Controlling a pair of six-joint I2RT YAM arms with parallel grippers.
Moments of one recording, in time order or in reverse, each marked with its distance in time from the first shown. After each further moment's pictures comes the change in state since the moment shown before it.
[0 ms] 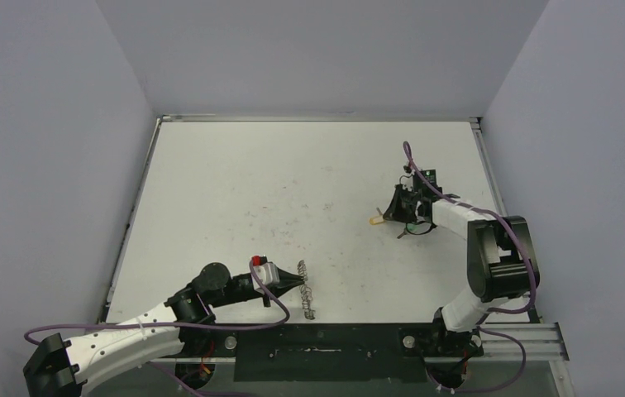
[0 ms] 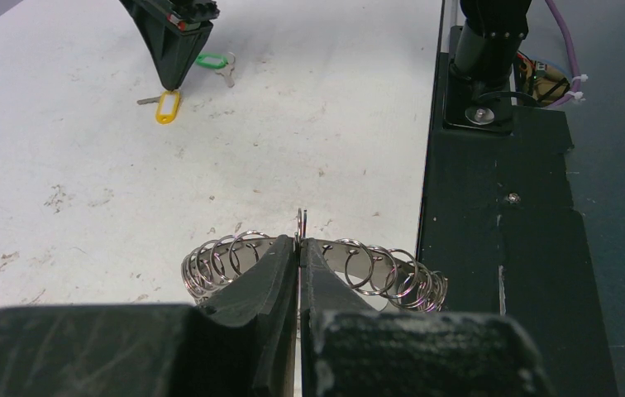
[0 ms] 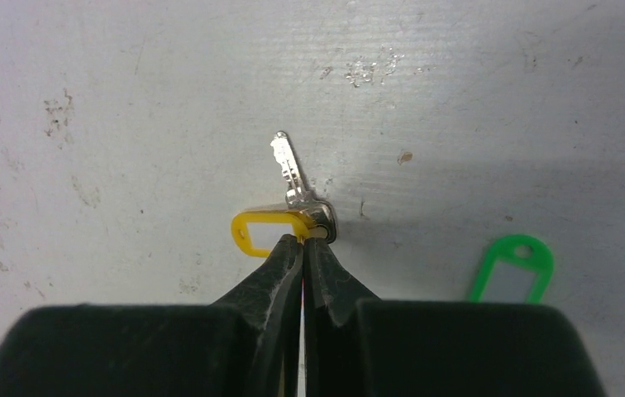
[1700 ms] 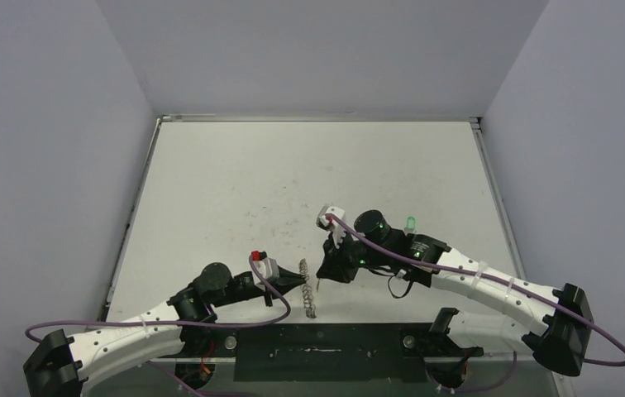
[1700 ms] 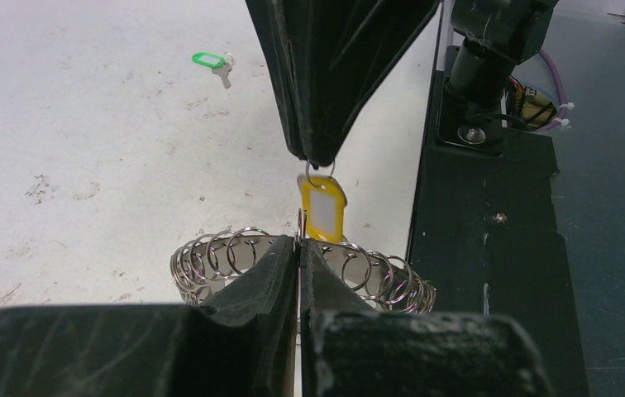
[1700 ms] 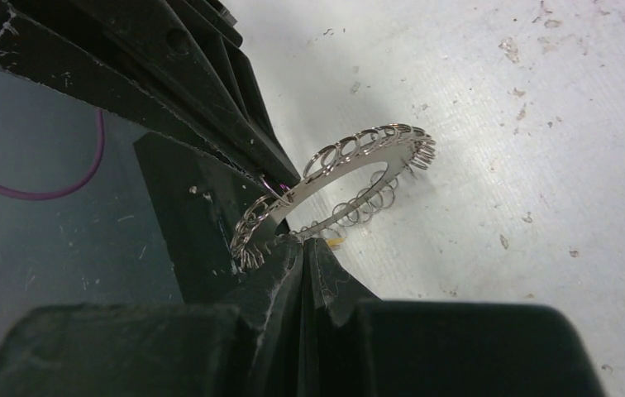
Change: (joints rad) left arm -0.004 0.035 -0.006 0.058 -0.023 -0.084; right arm 0.833 -0.566 -0.004 -0.227 -0.117 -0.149
